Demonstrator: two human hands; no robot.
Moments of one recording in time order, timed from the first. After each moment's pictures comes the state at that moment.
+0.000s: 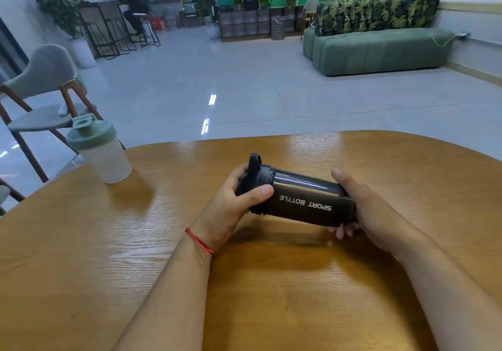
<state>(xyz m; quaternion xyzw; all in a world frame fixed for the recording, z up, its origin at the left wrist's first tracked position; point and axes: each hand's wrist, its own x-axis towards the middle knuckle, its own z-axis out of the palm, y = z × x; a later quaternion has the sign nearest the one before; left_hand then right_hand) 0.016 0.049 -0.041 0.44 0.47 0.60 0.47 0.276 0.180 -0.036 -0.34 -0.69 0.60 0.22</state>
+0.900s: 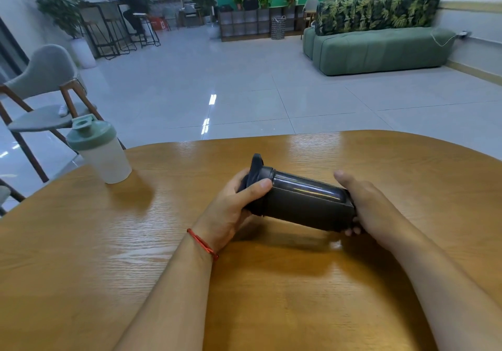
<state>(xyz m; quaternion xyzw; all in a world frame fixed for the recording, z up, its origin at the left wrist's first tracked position) 0.021 0.052 -0.039 0.38 0.49 0.61 0.49 0.278 0.186 -0.040 -0.39 -0.72 0.52 0.24</state>
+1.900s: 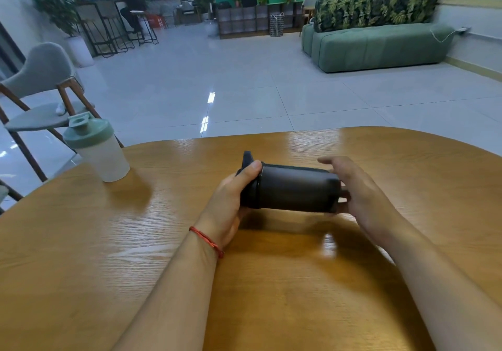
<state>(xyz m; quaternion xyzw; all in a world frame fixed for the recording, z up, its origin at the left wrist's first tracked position) 0.033 0.055 -0.033 0.30 0.52 0.64 0.48 0.266 0.166 -0.028 -0.35 -0.67 0.57 0.31</state>
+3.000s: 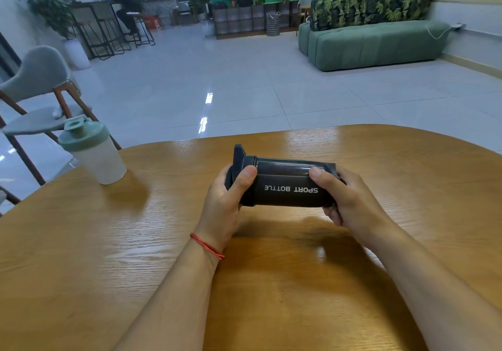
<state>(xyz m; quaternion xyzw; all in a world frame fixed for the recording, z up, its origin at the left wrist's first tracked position) 0.034 0.051 -0.049 0.40 0.54 0.65 0.35 0.262 0.156 -0.029 -0.32 -0.66 0.59 0.34</state>
